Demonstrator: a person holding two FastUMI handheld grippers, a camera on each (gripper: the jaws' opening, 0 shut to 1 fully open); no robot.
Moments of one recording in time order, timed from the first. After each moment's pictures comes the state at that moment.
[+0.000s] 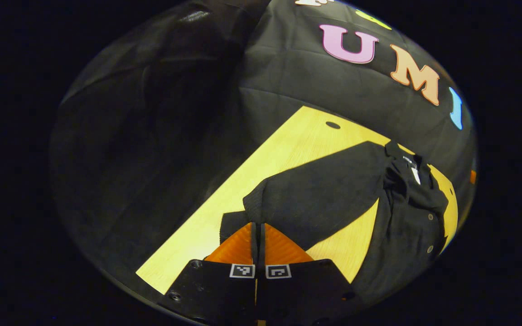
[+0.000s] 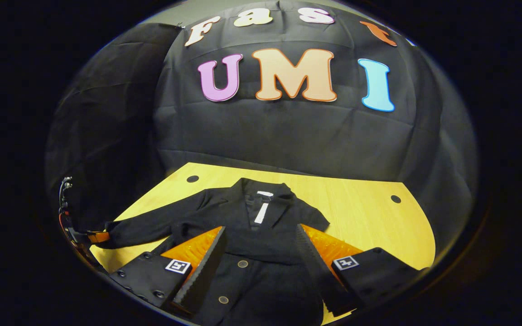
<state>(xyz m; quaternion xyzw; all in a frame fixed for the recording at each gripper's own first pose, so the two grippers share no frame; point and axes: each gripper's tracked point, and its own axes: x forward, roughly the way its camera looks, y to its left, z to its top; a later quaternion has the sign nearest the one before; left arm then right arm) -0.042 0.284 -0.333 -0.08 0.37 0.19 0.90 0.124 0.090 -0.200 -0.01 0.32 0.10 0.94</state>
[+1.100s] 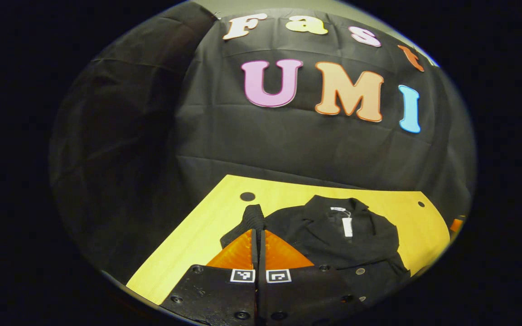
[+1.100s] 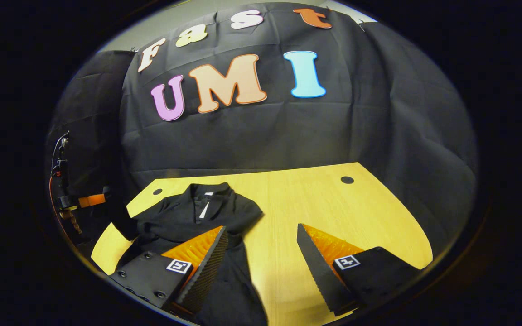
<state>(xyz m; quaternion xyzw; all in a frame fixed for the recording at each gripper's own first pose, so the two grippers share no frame) 0.115 0.099 -0.210 -0.01 0.25 0.05 0.97 0.080 -0.084 -0.205 0.07 0.31 0.01 0.95</state>
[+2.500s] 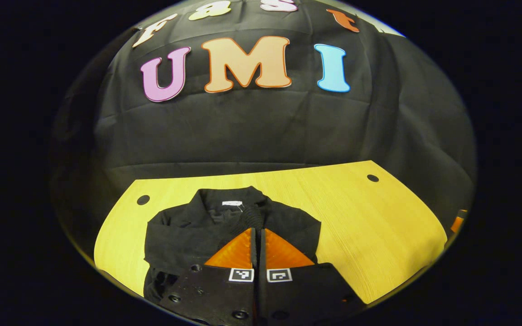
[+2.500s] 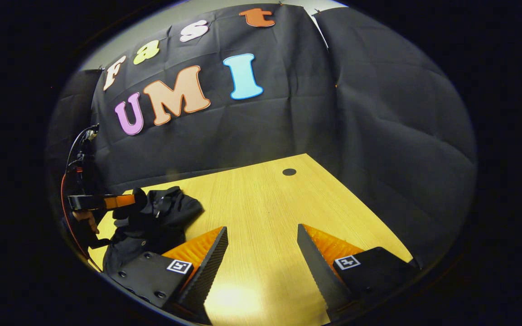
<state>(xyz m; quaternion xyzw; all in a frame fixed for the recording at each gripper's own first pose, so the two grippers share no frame) 0.146 -0.161 -0.268 0.05 0.30 -0.10 0.95 0.024 -0.232 -0.223 0.11 0.31 -0.07 0.94</state>
